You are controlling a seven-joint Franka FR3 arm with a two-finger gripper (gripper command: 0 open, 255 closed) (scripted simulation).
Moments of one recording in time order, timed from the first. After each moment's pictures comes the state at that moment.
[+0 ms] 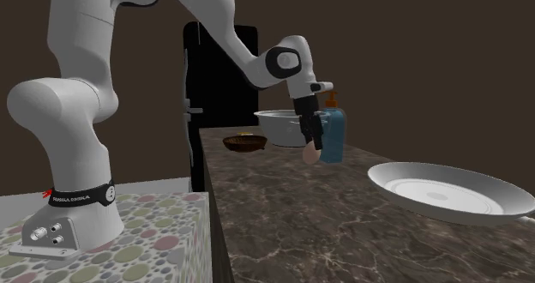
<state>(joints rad) 0.05 0.23 0.23 -2.06 -0.31 2.43 0.43</state>
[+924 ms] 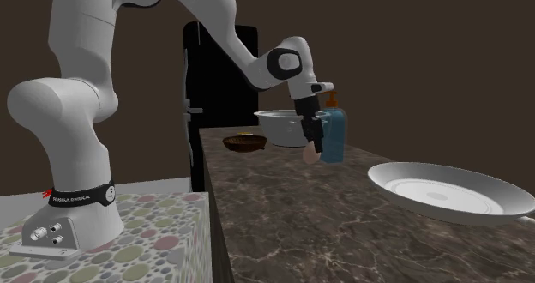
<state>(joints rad) 0.05 0.24 0.23 -2.05 -0.32 2.45 0.44</state>
